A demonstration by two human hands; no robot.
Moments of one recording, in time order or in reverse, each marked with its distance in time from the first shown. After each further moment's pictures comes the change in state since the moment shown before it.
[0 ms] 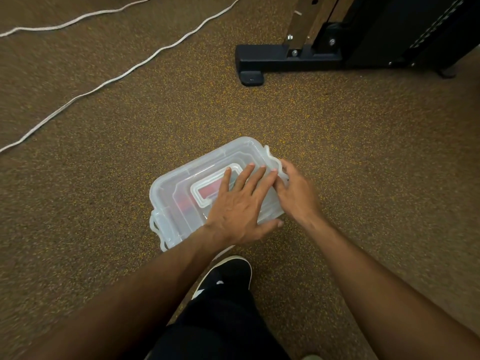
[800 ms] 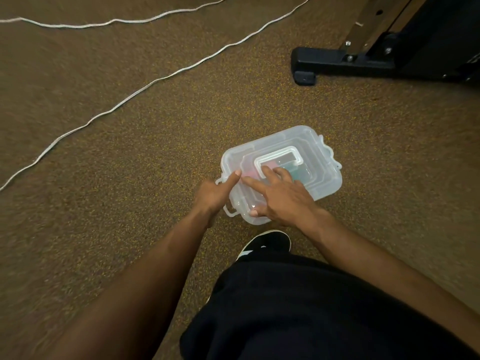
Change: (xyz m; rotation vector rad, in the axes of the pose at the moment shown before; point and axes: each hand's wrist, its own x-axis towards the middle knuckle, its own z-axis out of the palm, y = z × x) left_hand -0.127 -0.083 -0.040 -1.168 0.195 -1.142; right_hand -0.083 -0.113 0.054 -0.676 -0.510 -0.409
